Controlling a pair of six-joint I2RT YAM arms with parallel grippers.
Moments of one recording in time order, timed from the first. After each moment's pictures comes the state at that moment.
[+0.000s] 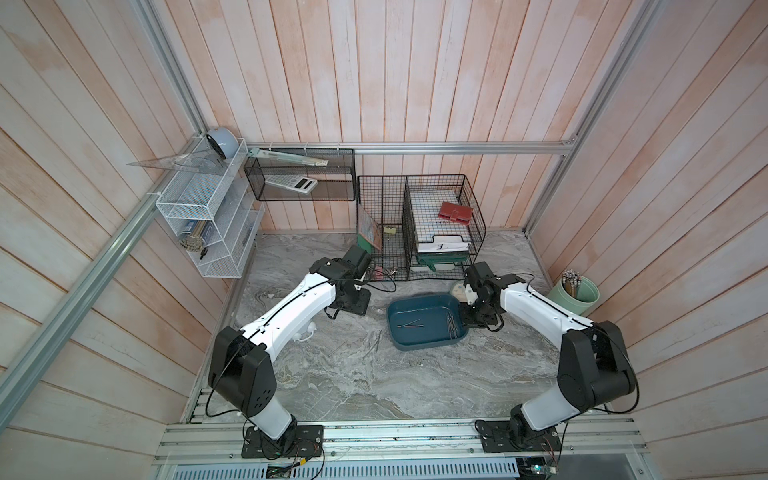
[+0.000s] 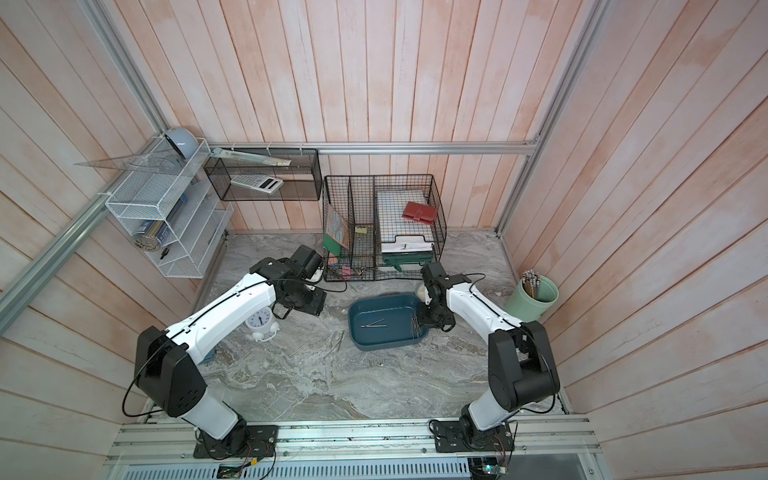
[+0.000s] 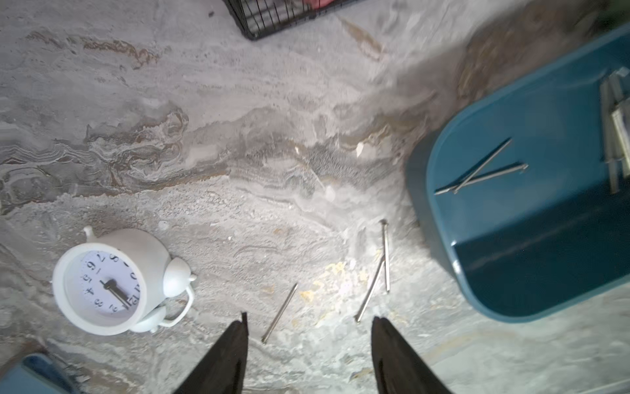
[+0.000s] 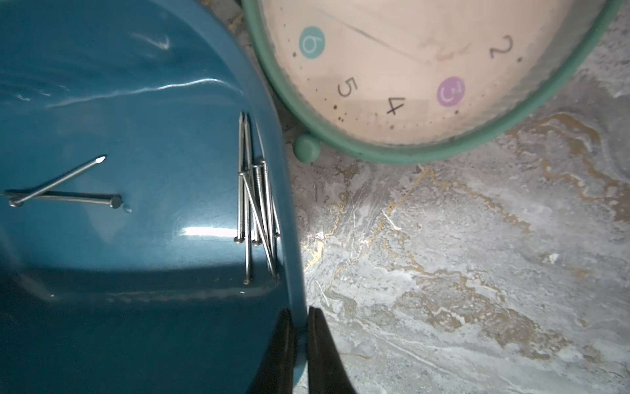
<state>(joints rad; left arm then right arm) -0.56 1.64 1.43 -1.10 -0.08 -0.17 0.32 1.57 1.08 -0.91 -0.06 0.28</state>
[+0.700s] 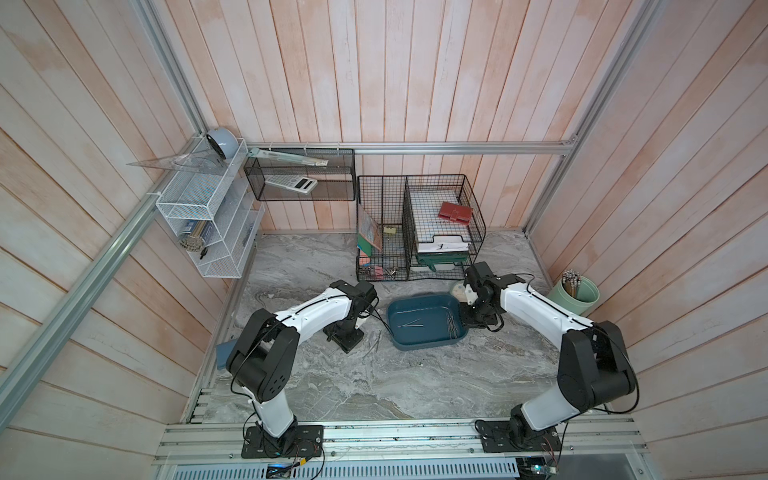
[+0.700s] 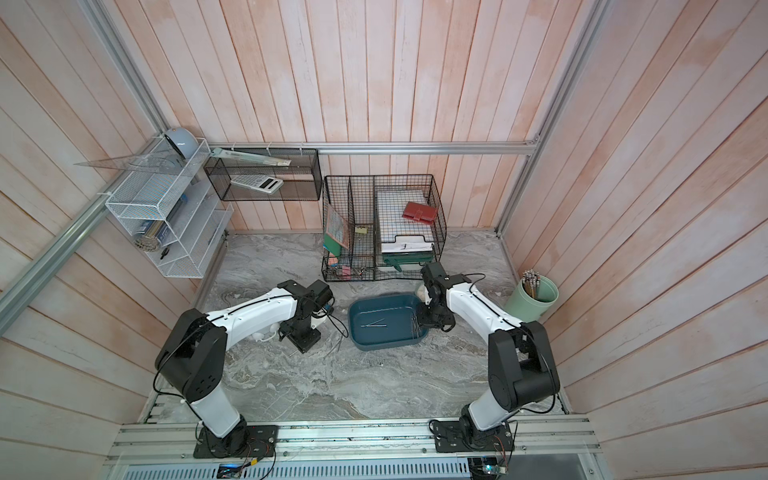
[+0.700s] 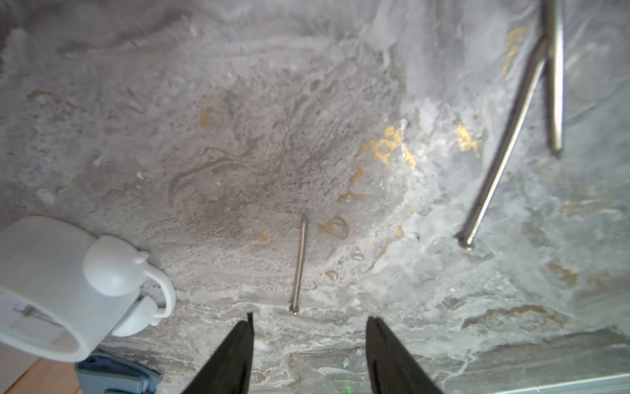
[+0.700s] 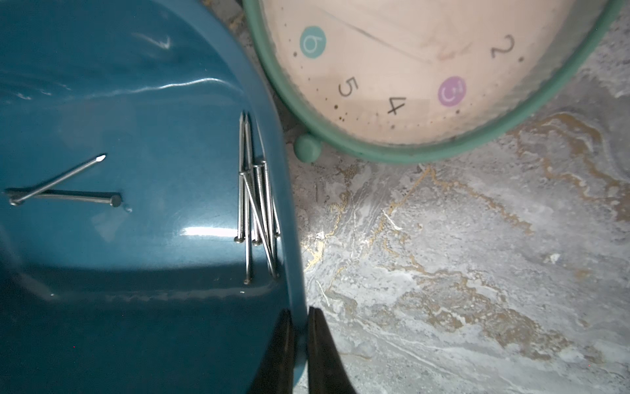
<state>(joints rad) -0.60 1.75 1.18 -1.10 -0.13 0.14 0.32 1.57 1.08 -0.90 -0.06 0.28</state>
